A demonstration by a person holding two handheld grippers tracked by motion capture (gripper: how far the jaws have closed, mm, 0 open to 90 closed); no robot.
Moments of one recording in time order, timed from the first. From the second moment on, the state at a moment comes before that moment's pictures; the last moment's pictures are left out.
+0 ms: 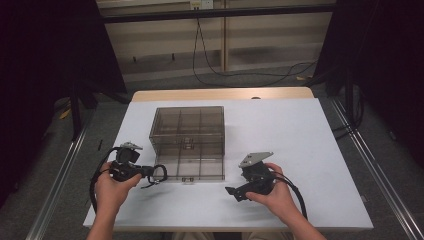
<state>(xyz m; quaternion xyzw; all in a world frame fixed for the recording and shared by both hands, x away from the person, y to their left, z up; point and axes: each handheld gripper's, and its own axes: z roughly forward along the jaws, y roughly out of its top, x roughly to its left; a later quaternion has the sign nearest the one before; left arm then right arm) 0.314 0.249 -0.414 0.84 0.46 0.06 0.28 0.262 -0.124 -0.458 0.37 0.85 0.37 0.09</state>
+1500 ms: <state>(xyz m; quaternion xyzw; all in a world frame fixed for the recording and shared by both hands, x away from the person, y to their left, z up) 0.341 0.233 -0.410 0.84 0.47 0.08 0.27 0.260 -0.122 -0.460 0.36 0.85 0.36 0.08</state>
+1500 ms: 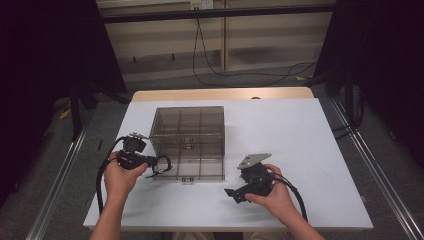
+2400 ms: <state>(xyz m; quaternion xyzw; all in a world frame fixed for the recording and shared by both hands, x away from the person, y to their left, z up) 0.352 0.224 -0.421 0.84 0.48 0.09 0.25 0.259 -0.119 -0.461 0.36 0.86 0.36 0.08</state>
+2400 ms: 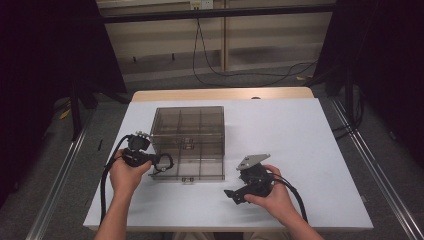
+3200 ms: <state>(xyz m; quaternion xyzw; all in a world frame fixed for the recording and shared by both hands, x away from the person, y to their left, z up) 0.356 0.214 -0.433 0.84 0.47 0.09 0.24 0.259 -0.121 -0.460 0.36 0.85 0.36 0.08</state>
